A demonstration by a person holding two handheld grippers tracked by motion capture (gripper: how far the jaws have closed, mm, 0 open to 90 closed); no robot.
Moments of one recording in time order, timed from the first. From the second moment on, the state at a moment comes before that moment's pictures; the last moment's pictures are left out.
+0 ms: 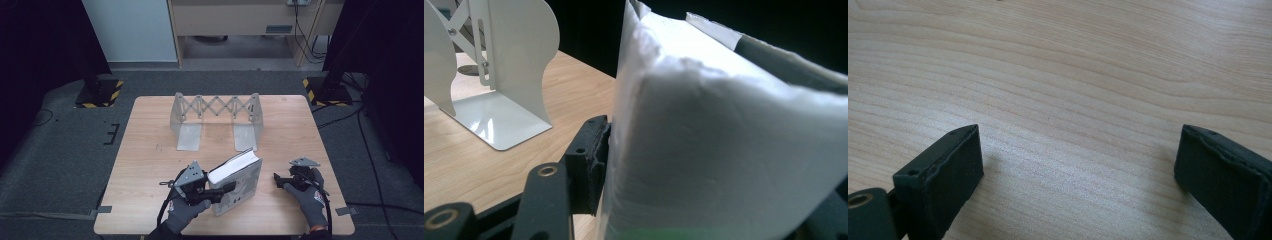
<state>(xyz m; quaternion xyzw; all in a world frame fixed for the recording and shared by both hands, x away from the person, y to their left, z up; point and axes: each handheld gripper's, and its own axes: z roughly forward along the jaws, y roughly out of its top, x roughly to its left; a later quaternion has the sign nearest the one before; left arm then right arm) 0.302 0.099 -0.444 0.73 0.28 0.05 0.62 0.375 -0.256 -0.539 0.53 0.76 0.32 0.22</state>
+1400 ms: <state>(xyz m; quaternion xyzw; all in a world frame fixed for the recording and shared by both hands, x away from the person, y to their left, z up) 0.325 0.066 -0.394 0.77 0.27 0.11 0.57 0.375 -0.256 -0.539 0.53 0.76 0.32 0.22</state>
